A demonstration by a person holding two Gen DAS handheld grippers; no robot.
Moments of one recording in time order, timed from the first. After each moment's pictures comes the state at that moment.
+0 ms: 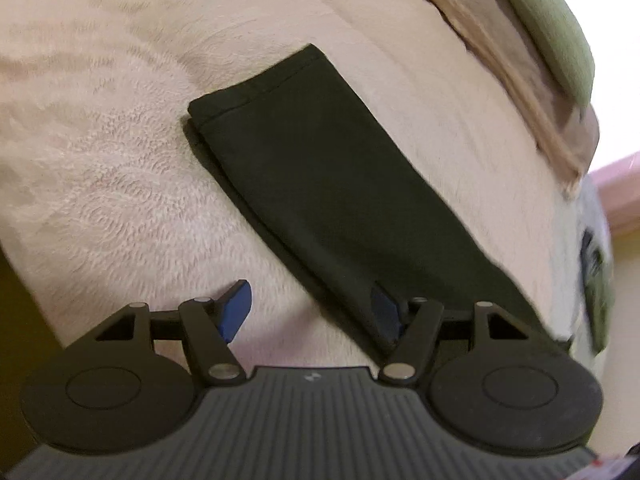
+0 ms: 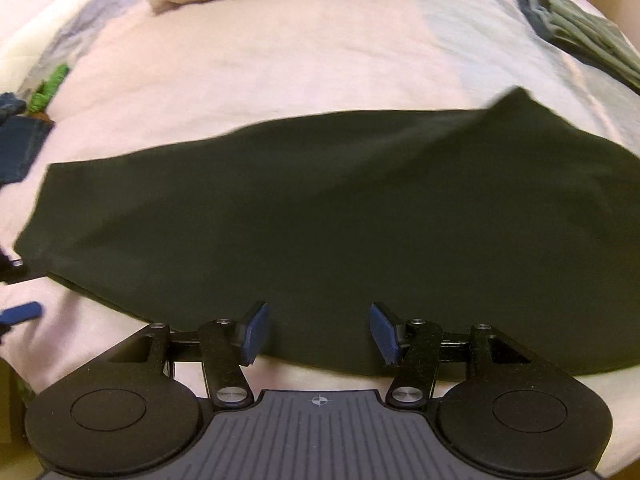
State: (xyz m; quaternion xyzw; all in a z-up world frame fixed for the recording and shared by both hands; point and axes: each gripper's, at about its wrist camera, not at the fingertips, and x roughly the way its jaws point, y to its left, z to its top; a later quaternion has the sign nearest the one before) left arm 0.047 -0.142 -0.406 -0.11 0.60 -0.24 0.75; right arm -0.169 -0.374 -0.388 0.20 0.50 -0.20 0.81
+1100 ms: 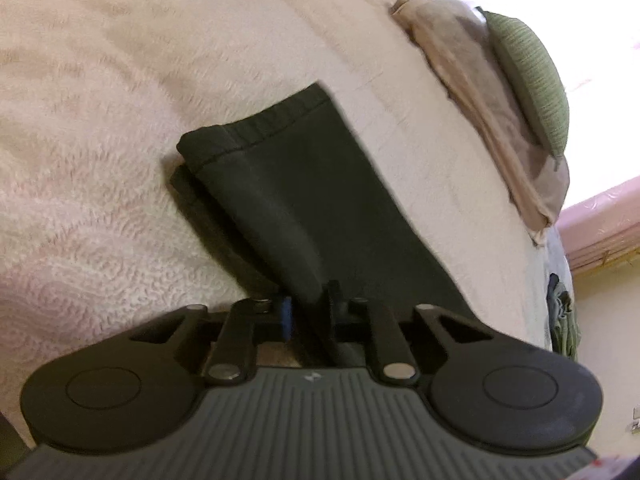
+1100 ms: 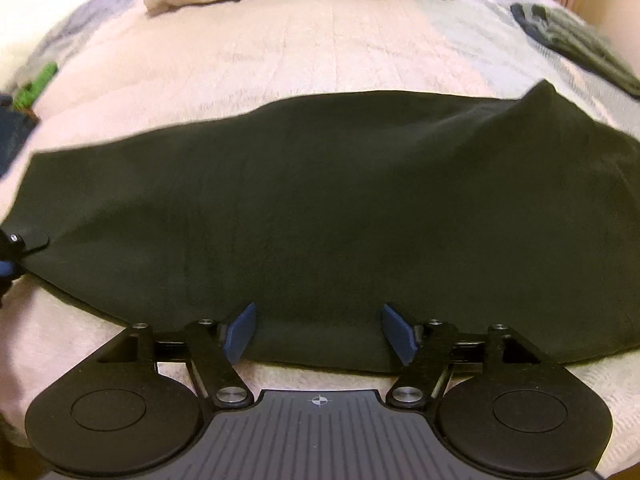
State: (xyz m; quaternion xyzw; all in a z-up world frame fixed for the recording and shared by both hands) left arm 0.074 -0.144 -0.434 -0.17 0.54 -0.28 0.77; right arm -0.168 -0.349 -0.421 0.19 0.48 -0.25 0.82
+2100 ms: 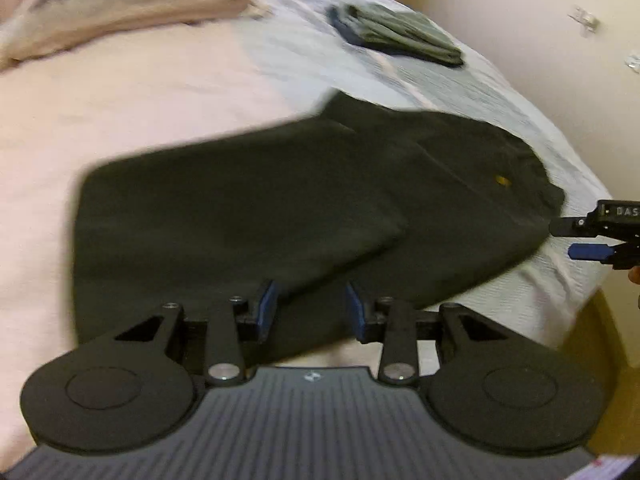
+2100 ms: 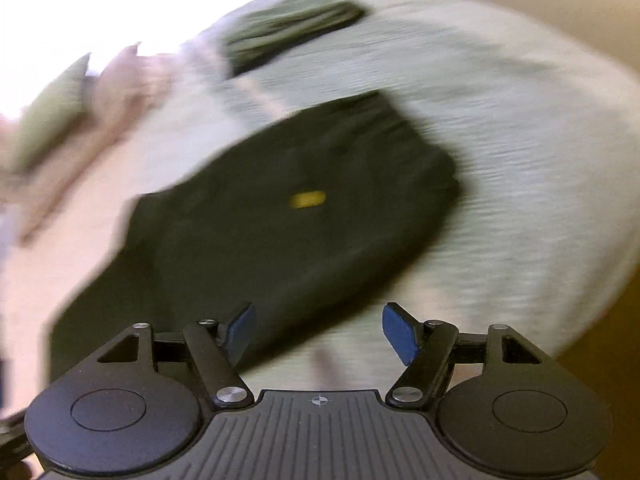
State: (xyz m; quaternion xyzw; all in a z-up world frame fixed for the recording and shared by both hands) left arm -0.204 -0.350 -0.366 0.22 0.40 -0.57 0.68; right arm -0.456 -0.563 -0.351 0.41 0.31 -0.38 0.77
